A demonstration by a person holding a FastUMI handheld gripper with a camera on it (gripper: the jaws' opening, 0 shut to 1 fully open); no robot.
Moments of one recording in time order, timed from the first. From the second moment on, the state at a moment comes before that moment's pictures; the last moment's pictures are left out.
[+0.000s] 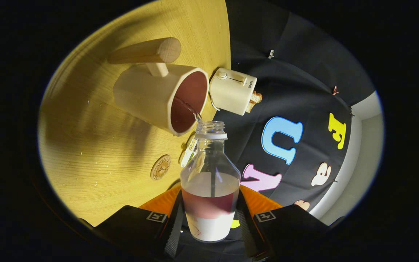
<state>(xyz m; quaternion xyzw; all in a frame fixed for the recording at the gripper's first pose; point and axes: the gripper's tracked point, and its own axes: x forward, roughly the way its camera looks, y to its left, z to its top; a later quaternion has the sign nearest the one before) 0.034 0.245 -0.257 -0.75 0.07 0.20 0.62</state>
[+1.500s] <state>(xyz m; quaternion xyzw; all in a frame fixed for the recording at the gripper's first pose) 0.064 0.261 -0.221 -0.84 -0.09 0.22 0.48</state>
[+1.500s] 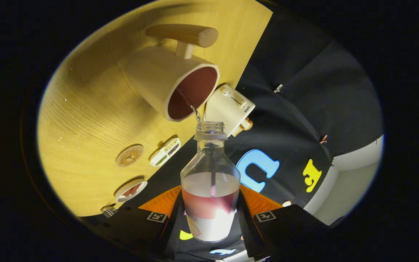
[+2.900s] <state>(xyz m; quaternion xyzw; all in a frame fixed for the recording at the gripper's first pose) 0.060 0.288 -0.217 -0.85 -0.17 0.23 0.43</state>
